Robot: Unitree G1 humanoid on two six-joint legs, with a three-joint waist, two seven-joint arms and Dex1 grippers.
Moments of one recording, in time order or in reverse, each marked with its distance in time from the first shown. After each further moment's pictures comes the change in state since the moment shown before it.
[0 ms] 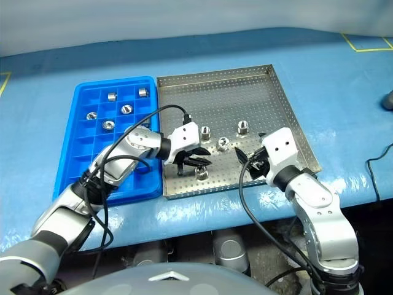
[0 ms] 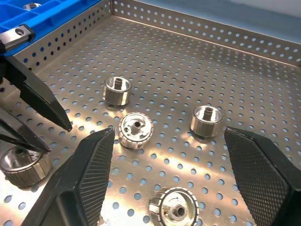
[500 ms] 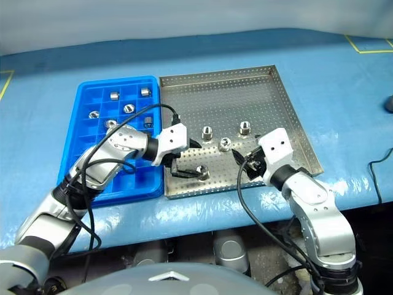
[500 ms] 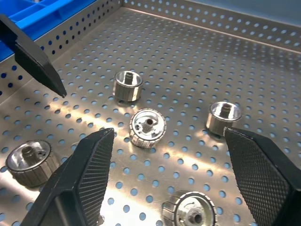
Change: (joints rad) left arm 0.032 0.077 0.002 -0.118 0.027 -0.001 -0.071; right arm -0.026 -0.016 0.040 0.062 0.030 -0.001 -0.002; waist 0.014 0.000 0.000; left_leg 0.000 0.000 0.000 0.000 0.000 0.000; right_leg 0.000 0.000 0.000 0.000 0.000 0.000
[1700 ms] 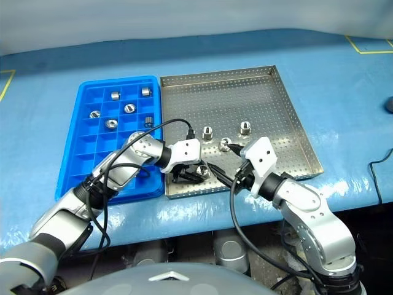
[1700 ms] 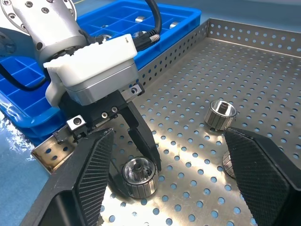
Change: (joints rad) left arm -0.019 -0.098 -0.071 0.151 0.119 -0.064 -0.038; right arm 0.035 -0.039 0.056 -0.055 0.185 -0.094 0.083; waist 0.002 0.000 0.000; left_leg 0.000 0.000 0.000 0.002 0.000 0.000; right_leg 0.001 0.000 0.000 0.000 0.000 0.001
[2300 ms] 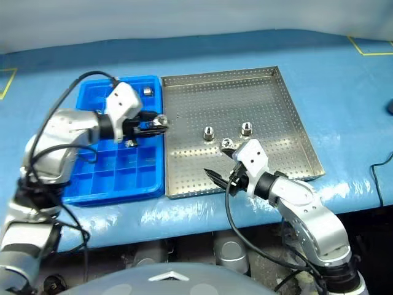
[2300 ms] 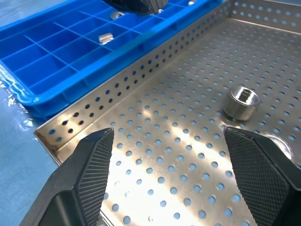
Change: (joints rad) left arm 0.137 0.258 0.503 -0.299 -0.173 0.291 0.218; right arm -0.074 -0.050 0.090 0.086 -0.020 -0.026 0.064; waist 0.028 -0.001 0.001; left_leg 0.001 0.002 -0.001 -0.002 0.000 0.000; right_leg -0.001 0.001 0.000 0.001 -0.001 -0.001
